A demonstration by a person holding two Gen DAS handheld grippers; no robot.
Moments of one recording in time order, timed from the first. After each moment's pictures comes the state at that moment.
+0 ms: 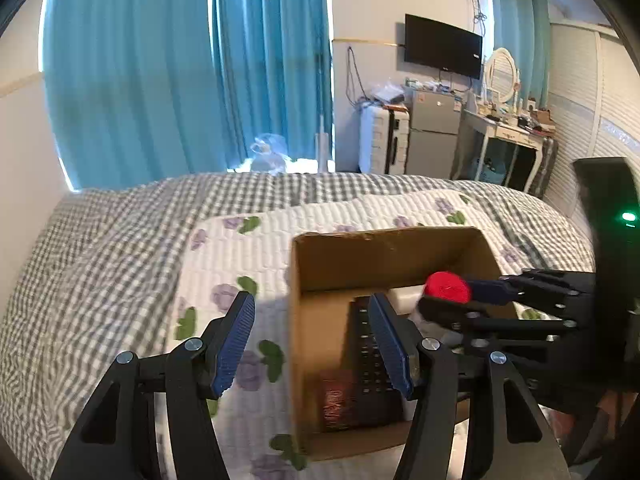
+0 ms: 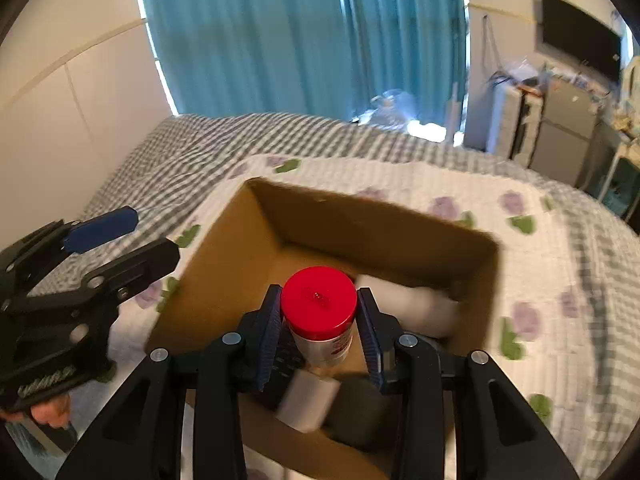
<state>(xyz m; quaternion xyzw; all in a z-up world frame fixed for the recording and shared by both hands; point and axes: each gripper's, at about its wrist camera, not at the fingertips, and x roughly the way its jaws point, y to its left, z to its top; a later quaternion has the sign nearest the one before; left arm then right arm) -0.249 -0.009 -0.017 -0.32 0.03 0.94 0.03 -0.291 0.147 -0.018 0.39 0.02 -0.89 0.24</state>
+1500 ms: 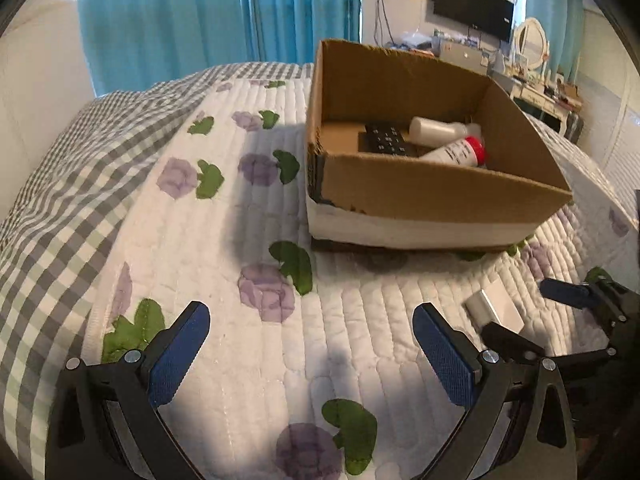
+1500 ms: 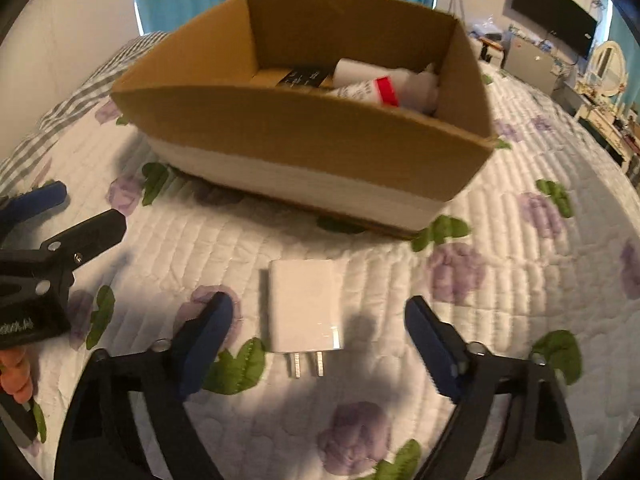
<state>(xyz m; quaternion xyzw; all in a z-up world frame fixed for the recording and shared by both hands) -0.148 -0.016 -0.138 -0.42 0.01 0.91 -0.01 -0.161 0.168 -0.138 0.47 0.08 -0.87 0.14</state>
